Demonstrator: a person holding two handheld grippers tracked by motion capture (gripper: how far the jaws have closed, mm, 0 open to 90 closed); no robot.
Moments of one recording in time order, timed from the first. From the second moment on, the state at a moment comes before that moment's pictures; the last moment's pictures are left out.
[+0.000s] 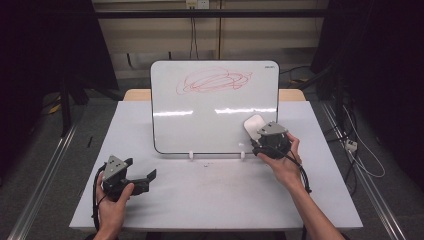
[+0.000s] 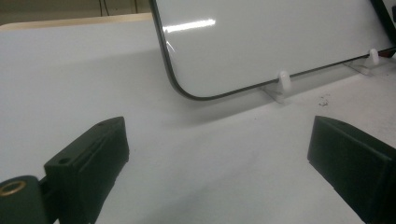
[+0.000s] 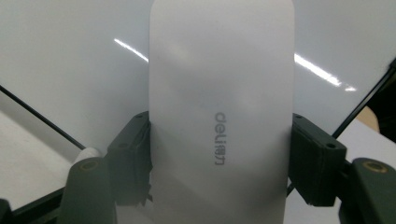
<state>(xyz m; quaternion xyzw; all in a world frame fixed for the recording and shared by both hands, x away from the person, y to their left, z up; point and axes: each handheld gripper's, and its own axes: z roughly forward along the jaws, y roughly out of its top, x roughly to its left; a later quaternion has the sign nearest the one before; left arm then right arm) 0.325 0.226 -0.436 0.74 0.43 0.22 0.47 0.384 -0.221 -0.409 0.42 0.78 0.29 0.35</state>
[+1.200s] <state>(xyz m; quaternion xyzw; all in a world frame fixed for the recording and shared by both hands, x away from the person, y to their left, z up) 0.323 0.231 -0.436 0.73 0.44 0.22 0.47 0.372 -0.227 -0.383 0.42 0.75 0.38 0.35</state>
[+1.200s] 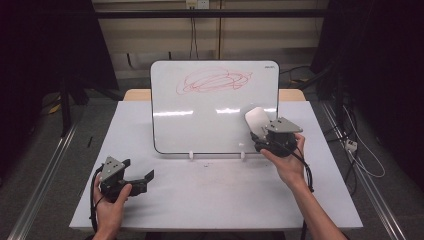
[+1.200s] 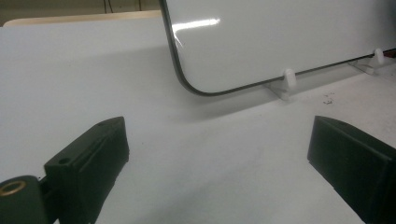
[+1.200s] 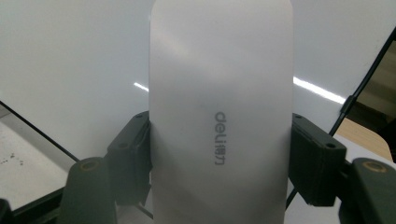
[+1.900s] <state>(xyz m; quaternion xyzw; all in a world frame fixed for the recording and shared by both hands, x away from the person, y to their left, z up) 0.326 0.233 -0.439 0.73 0.44 0.21 0.47 0.383 -0.220 -0.358 0.40 0.73 0.40 0.38</state>
